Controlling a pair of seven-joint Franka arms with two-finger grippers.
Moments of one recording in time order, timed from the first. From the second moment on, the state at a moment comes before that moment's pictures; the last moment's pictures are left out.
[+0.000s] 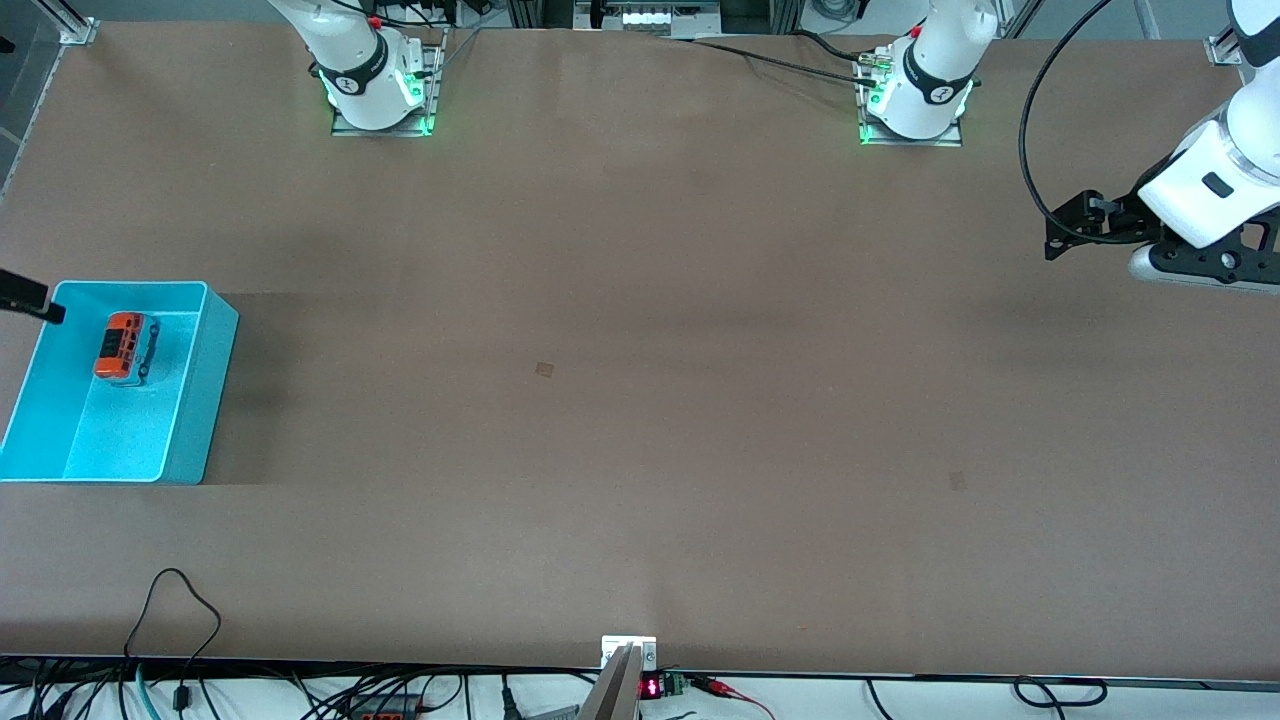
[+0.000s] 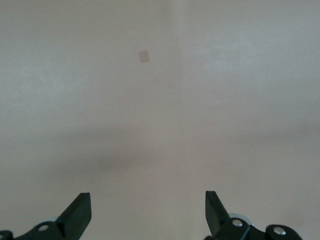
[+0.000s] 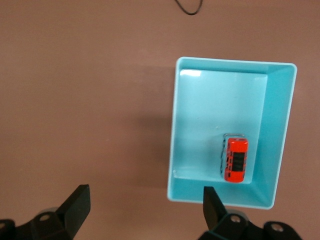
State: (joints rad) left arm -0.04 -0.01 -0.01 -1.66 0.00 1.60 0.05; right arm -0.18 0.20 -0.07 -1.47 0.05 1.64 -0.32
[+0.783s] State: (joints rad) left arm -0.04 -0.01 -0.01 -1.66 0.00 1.60 0.05; right arm -0.04 0.08 -0.08 -1.44 -0.01 1.46 -0.23
